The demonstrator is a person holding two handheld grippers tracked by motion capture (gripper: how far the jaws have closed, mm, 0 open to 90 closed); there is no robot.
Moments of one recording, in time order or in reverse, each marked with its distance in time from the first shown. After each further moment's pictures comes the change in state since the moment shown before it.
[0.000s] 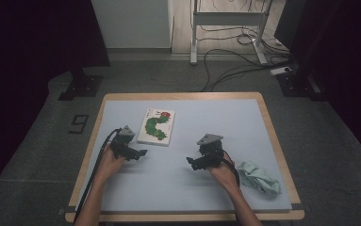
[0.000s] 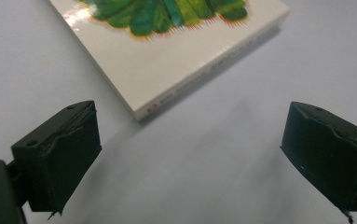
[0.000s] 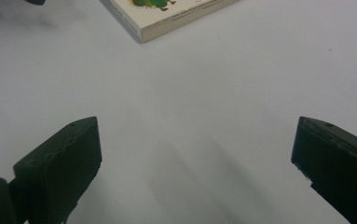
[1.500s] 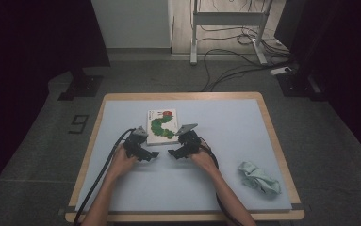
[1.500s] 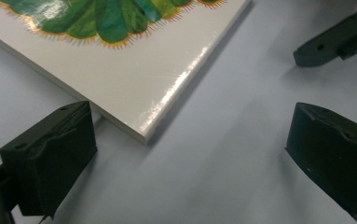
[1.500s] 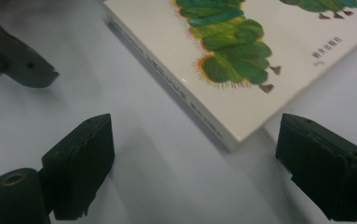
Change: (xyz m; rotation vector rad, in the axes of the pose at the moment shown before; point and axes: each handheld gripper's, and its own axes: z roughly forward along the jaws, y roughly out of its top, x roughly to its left) left arm -0.019 0.018 0.034 0.004 -0.108 0.047; right arm -0.001 0.041 0.089 0.027 0.171 -0.112
